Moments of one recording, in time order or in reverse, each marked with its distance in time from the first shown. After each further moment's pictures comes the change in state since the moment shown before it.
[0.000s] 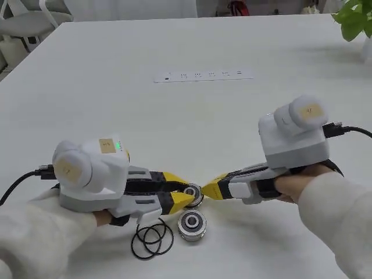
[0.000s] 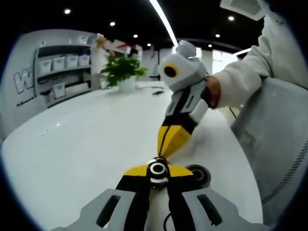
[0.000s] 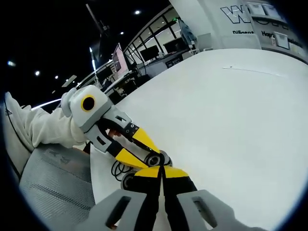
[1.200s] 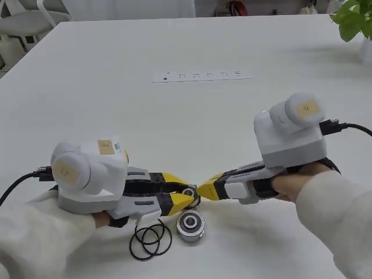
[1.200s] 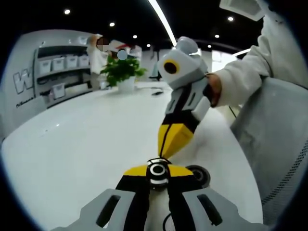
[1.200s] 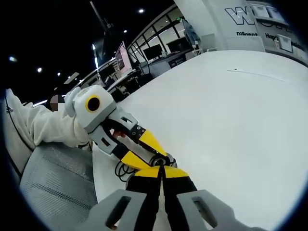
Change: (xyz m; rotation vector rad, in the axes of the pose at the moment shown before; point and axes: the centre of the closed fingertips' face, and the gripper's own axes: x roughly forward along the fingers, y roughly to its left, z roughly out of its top) left arm 0.001 -0.002 0.001 0.000 -0.007 -0.005; right arm -0.001 0.010 0.003 -0.027 0.009 0.015
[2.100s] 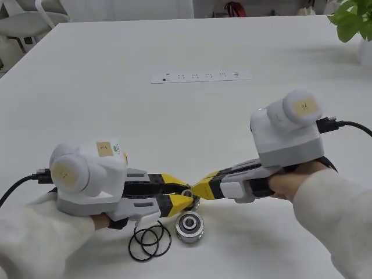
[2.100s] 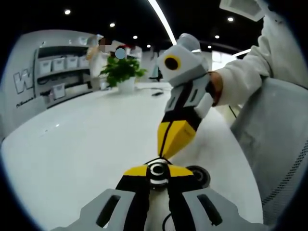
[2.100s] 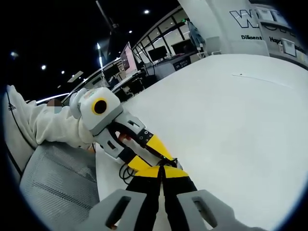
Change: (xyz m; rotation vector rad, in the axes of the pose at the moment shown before) left arm 0.000 0.000 0.000 -0.001 -0.006 0.001; right arm 0.001 0.006 0.008 -0.036 -0.015 0.024
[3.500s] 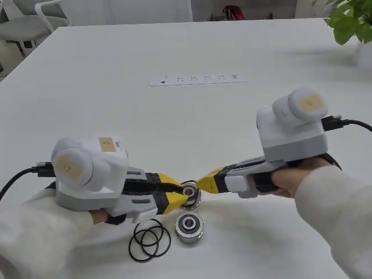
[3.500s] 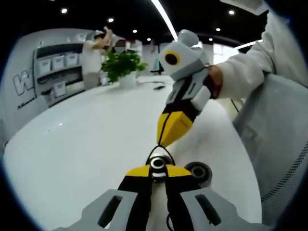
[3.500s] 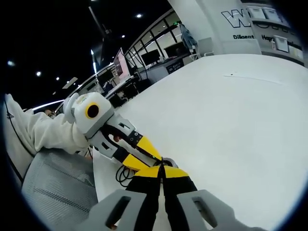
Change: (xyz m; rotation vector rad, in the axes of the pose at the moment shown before) left arm -0.006 0.004 -0.003 0.022 0.069 0.024; right arm -0.008 -0.009 0.004 0.053 -0.033 -0.041
